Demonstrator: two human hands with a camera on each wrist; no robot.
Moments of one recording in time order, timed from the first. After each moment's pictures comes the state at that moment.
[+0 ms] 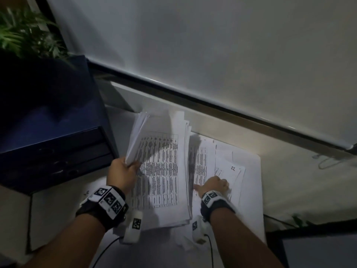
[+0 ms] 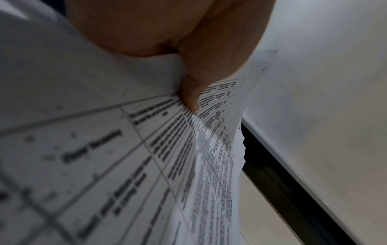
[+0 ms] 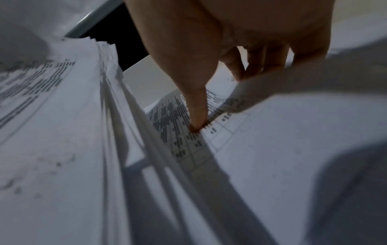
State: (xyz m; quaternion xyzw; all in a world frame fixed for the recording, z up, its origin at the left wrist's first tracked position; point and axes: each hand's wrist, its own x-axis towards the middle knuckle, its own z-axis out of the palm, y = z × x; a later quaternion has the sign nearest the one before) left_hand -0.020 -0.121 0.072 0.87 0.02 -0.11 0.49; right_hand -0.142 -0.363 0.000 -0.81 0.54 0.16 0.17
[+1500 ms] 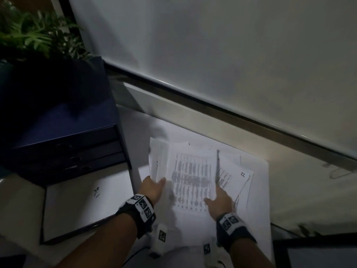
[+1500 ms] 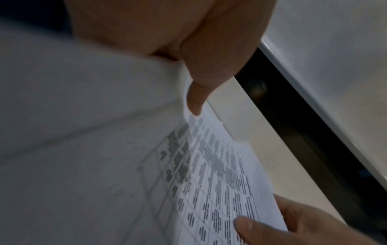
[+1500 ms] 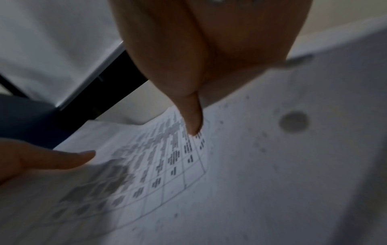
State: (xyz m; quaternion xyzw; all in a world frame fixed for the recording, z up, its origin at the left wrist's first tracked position) left_hand -0.058 -0.150 0.023 0.83 0.10 -0.29 0.47; right_hand -0.189 -0.340 0.020 -0.83 0.43 0.06 0.36
